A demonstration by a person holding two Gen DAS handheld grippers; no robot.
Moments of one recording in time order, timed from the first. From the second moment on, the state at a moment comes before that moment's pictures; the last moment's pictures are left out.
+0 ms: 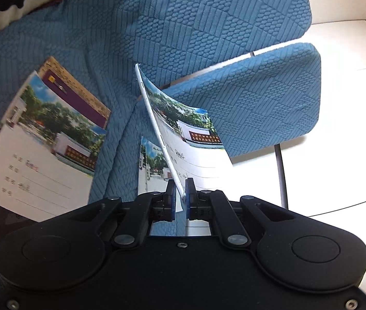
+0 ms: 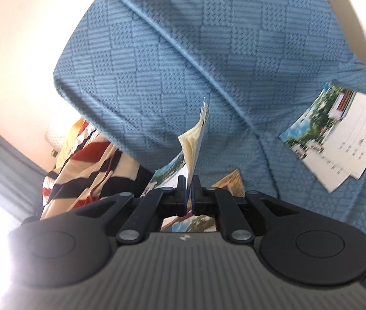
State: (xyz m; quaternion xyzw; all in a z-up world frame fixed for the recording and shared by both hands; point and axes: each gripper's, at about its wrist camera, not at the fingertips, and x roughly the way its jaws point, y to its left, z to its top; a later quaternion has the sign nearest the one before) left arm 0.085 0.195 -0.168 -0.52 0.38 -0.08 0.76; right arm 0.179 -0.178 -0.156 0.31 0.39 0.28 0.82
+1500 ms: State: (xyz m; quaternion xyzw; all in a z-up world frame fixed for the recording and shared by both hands) left arm 0.053 0.234 -0.221 -0.36 0.47 0.07 0.80; right arm 0.143 -0.133 -0.246 0.14 0.54 0.33 0.76
